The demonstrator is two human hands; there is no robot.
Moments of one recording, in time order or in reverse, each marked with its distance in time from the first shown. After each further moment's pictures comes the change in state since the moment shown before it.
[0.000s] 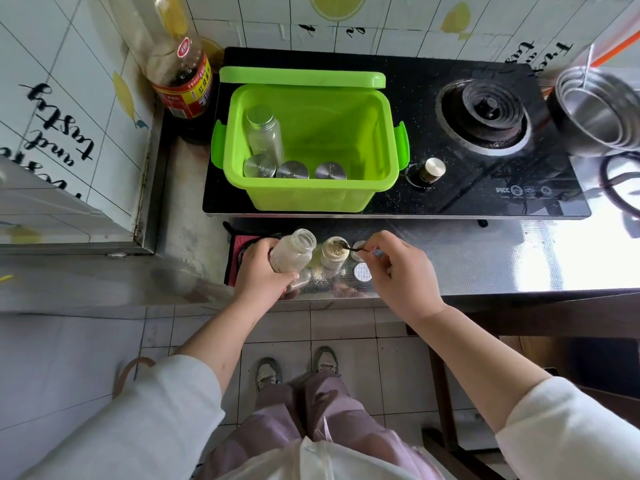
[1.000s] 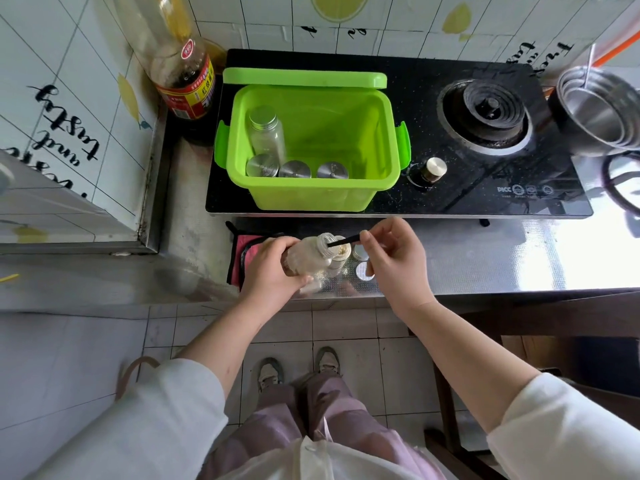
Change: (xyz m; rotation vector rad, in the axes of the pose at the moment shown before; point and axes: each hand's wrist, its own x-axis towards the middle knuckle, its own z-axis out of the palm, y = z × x) left_hand -0.012 0.011 -0.002 0.073 -0.023 0.189; right_hand 0.009 -0.022 0.008 0.586 0.082 0.406
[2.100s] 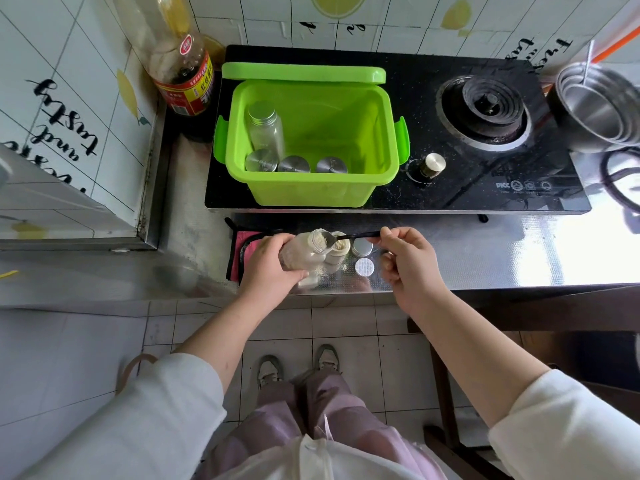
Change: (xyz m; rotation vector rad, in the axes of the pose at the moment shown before) left_hand 0.004 -0.013 0.006 0.005 -0.008 -0.038; right_hand 0.007 0.005 -0.013 0.487 0.050 0.538
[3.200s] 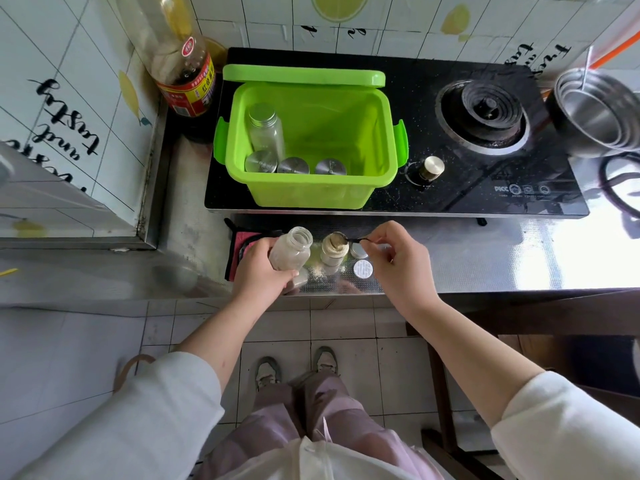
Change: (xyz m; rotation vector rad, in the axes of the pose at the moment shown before) left_hand 0.005 -0.017 0.004 -0.114 0.004 -0.217; right_hand -0.002 0.009 -0.009 -0.877 -0.040 -0.709
